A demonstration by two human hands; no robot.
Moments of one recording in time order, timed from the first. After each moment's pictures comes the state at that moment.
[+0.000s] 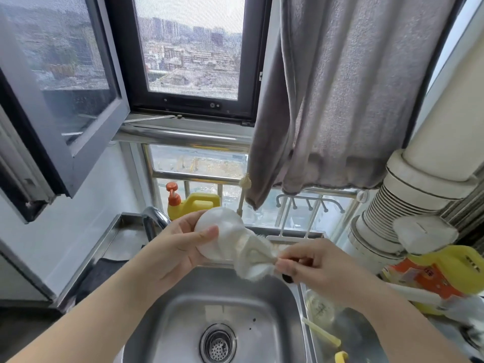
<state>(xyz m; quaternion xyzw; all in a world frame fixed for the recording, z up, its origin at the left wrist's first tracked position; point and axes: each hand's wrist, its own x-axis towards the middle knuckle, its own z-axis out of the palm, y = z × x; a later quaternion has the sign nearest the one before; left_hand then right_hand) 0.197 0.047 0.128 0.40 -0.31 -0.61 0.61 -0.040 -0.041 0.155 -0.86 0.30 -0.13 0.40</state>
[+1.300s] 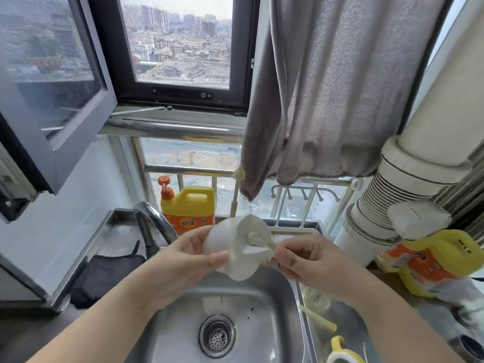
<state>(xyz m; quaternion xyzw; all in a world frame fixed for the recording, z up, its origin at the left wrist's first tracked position) 0.176 0.061 0.121 0.43 -0.35 -0.62 0.55 -0.043 -0.044 0.133 -0.78 0.27 -0.15 0.54</state>
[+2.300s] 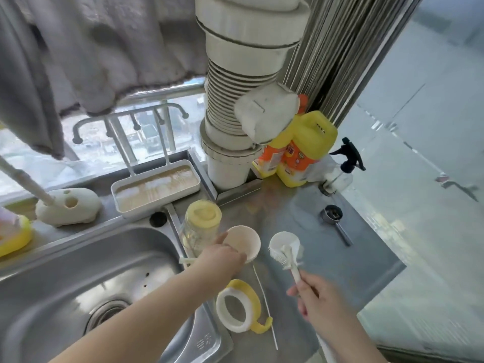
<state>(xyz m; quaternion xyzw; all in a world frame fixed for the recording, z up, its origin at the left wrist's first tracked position) -0.088 -0.104 -0.084 0.40 -0.88 -0.10 -0.23 -0.268 0.004 -0.050 -0.43 0.76 -0.22 0.43</state>
